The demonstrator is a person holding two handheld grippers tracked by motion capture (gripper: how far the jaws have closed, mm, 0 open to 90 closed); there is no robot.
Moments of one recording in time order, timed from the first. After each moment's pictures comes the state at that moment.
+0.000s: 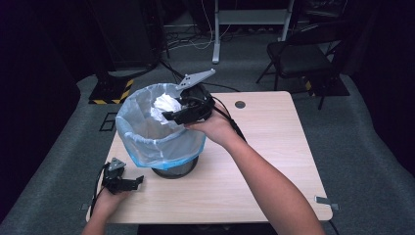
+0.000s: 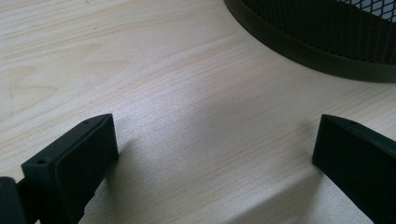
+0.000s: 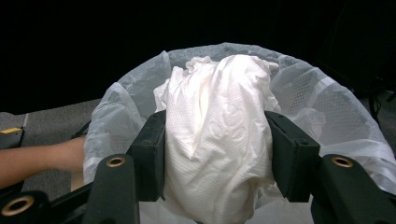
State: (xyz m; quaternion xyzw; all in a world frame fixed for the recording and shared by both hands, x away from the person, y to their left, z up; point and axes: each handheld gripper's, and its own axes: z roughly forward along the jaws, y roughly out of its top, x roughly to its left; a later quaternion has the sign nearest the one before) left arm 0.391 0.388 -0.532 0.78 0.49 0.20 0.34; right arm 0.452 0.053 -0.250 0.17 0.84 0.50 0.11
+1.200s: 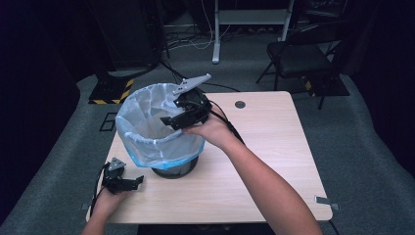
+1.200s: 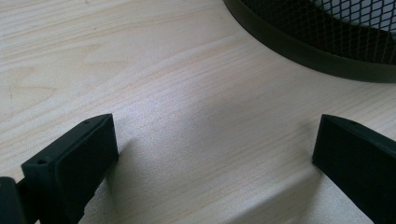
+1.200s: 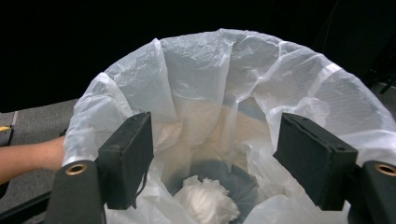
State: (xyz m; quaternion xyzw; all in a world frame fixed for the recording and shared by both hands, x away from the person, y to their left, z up) left arm 0.391 0.389 -0.531 0.78 0.49 0.20 0.33; right arm 0.454 0.061 -0.263 0.19 0.84 0.49 0.11
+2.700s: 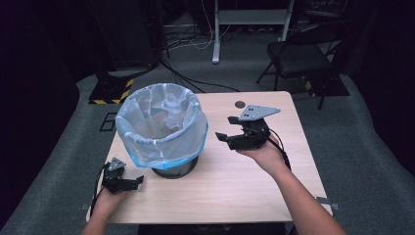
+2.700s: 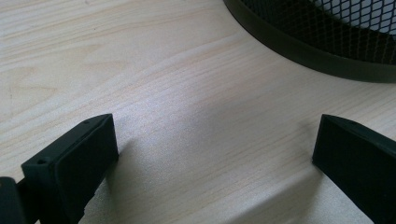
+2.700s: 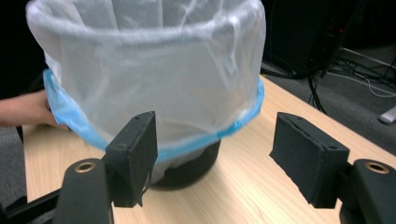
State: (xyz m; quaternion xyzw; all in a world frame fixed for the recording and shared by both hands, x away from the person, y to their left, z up) left arm 0.391 0.388 -0.532 0.78 0.49 0.20 0.33; right arm 0.415 -0.079 -0.321 0.25 0.80 0.51 0.17
